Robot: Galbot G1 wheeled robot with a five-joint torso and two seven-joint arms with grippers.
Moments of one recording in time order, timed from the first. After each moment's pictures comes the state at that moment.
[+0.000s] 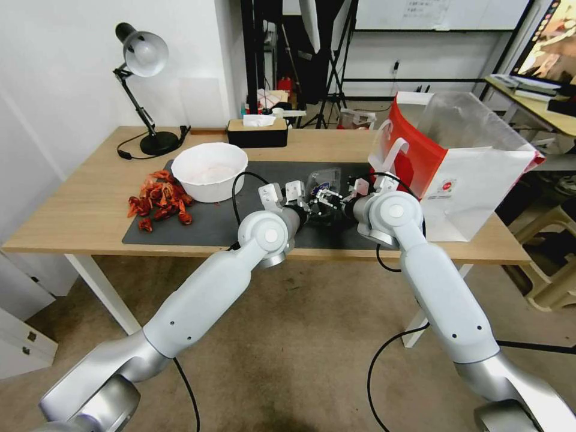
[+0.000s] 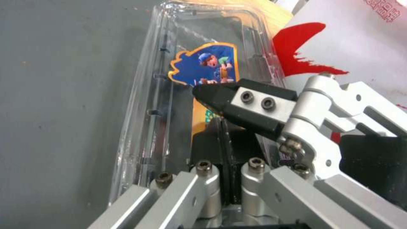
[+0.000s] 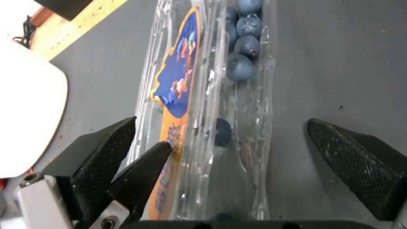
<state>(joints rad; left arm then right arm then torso) 0.50 -1.28 0.23 -1.61 -1.38 0.40 -0.60 -0.59 1.25 0.16 1.65 1.50 -0.70 0.85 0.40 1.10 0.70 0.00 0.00</state>
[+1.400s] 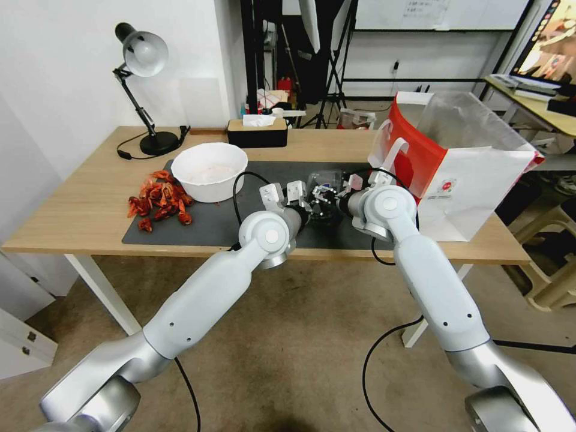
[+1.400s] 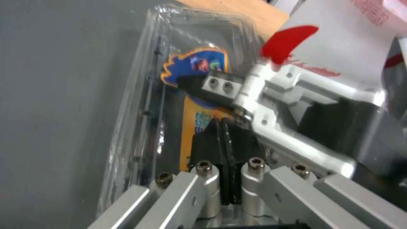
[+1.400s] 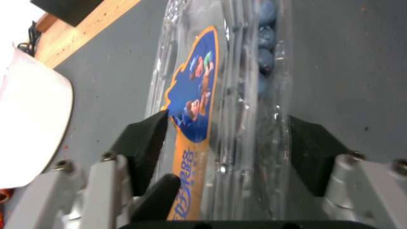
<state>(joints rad) 0.50 -1.28 0.23 -1.63 -1.38 0.39 -0.62 -0.56 1.27 0.16 1.60 1.49 -0.69 0.83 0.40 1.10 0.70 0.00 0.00</state>
